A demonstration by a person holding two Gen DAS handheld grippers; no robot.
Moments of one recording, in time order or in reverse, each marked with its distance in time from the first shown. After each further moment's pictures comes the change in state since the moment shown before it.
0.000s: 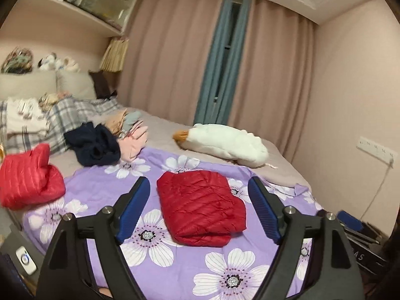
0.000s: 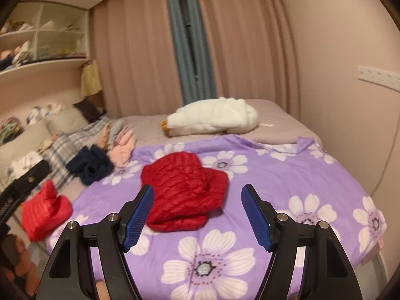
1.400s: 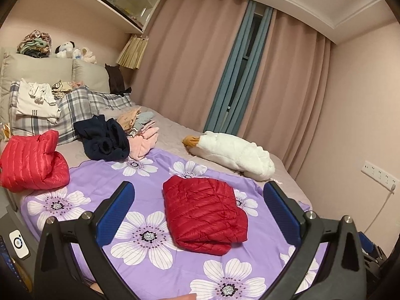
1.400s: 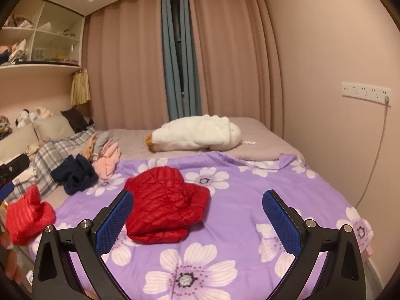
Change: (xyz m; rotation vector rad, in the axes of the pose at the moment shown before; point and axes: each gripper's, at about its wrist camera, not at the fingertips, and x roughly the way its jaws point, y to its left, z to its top) left arm -0.003 0.019 0.007 -0.128 -0.024 0.044; right arm -0.020 -0.003 -0.005 0.003 -0.109 -0.133
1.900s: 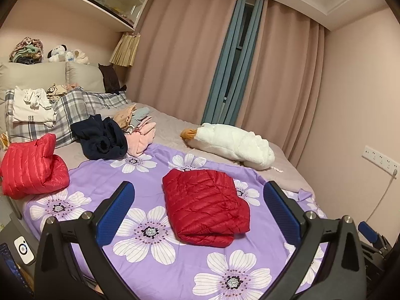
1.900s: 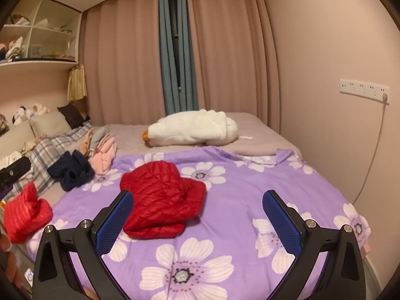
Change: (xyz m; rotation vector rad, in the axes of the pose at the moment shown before) left arm 0.004 -0.013 -0.007 0.056 0.044 0.002; right arm 0.004 0.000 -0.002 -0.002 0.027 -0.024
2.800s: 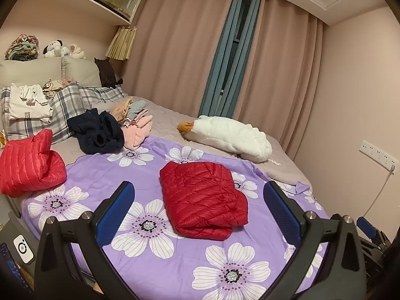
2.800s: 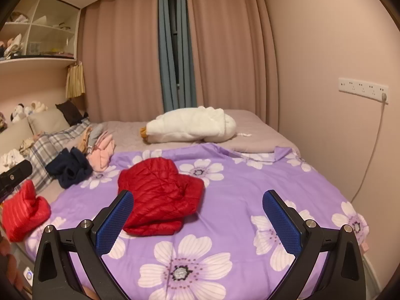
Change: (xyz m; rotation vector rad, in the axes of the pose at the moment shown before) left arm 0.003 0.001 -0.006 0.003 0.037 -0.012; right arm 0.004 0.004 -0.002 -0.005 0.018 -0.015
